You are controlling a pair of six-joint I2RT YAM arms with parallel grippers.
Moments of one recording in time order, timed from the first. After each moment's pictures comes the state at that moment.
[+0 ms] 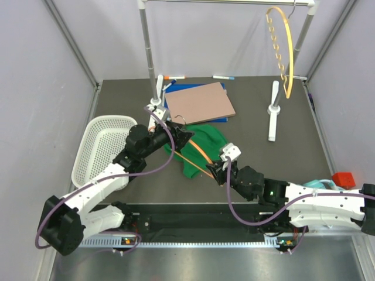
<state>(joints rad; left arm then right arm) -0.55 1.06 0.66 0.38 0.30 -0.31 1.28 0.88 0.50 0.19 0.55 0.19</state>
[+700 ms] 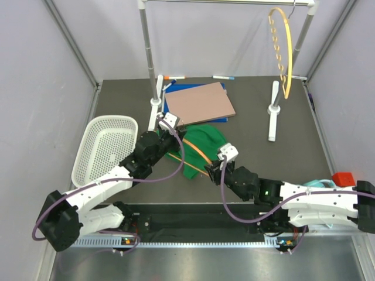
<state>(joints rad) -0.71 1.09 0.66 0.34 -0.07 -0.07 1.28 0.93 0.50 0.21 0.58 0.24</state>
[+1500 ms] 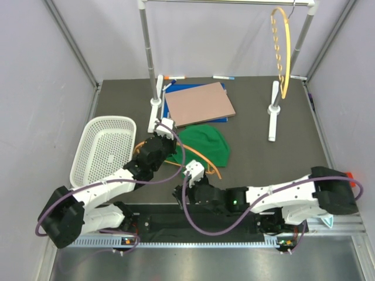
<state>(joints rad) -0.72 1.13 0.54 0.41 -0.32 -0.11 1.52 1.32 0.71 0.20 0.62 0.43</state>
